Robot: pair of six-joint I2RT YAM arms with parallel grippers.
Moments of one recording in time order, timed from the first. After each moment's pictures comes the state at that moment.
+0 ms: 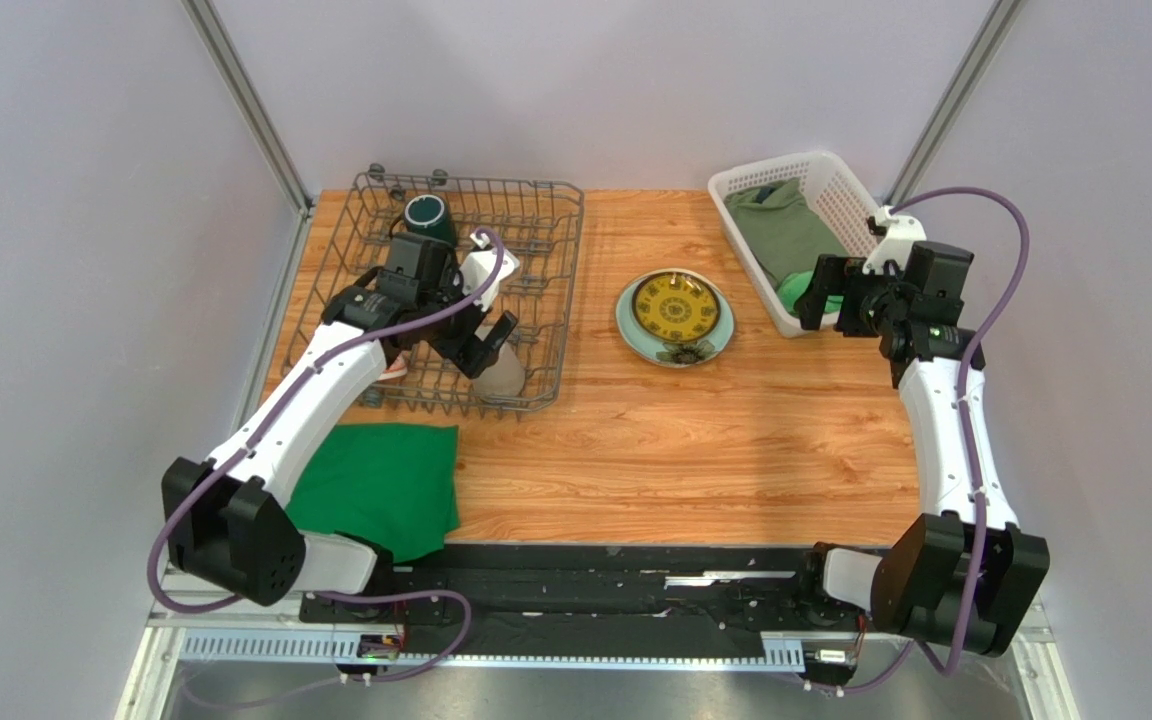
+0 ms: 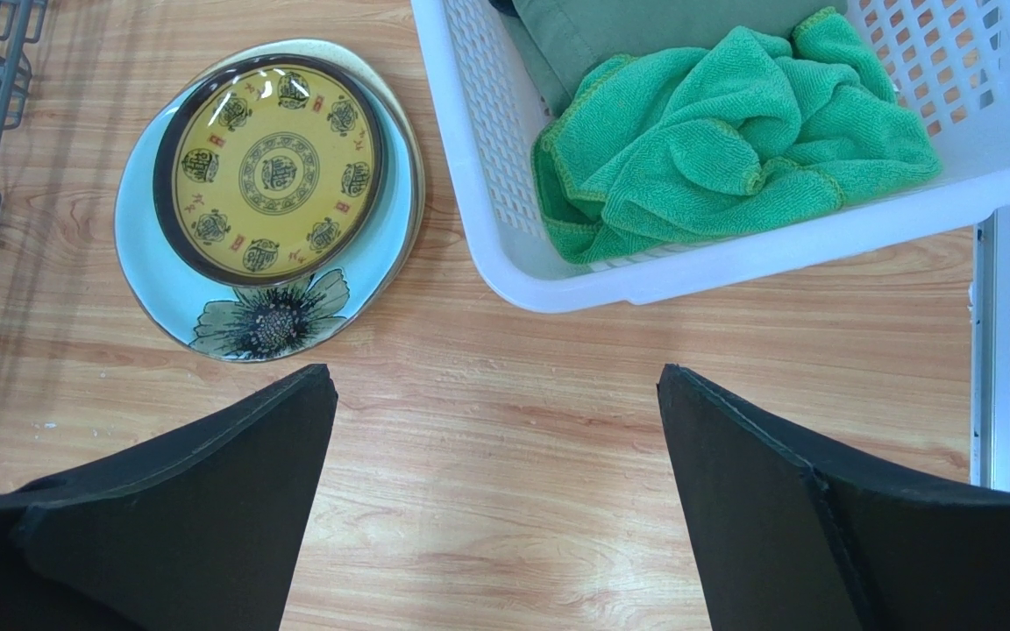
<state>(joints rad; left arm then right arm) -0.36 1.34 1.22 -0.73 0.21 0.39 -0.22 1.22 1.07 -0.43 -0.34 -0.03</state>
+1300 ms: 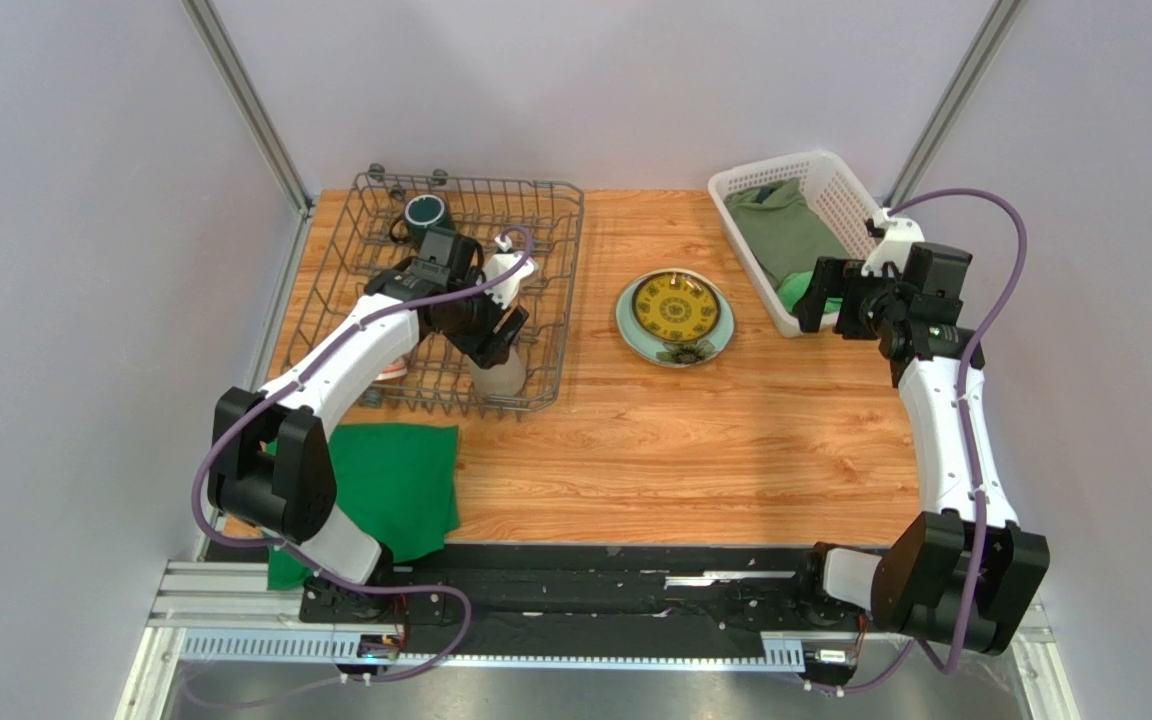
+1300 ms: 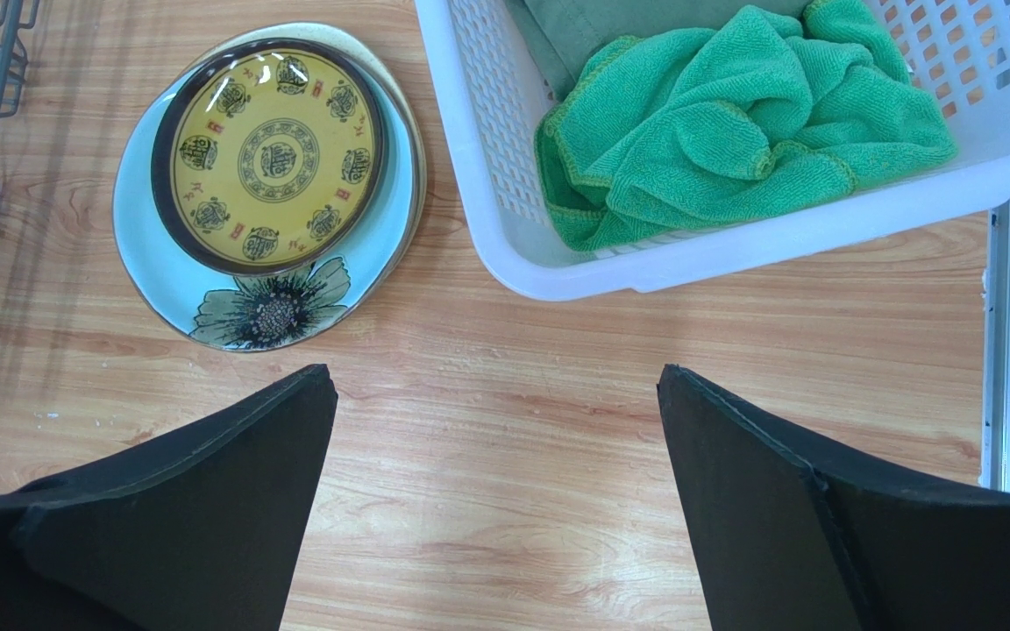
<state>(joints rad) -0.36 1.57 1.26 -0.66 0.24 0.40 -0.22 1.22 1.07 -0.45 -0.35 -0.03</state>
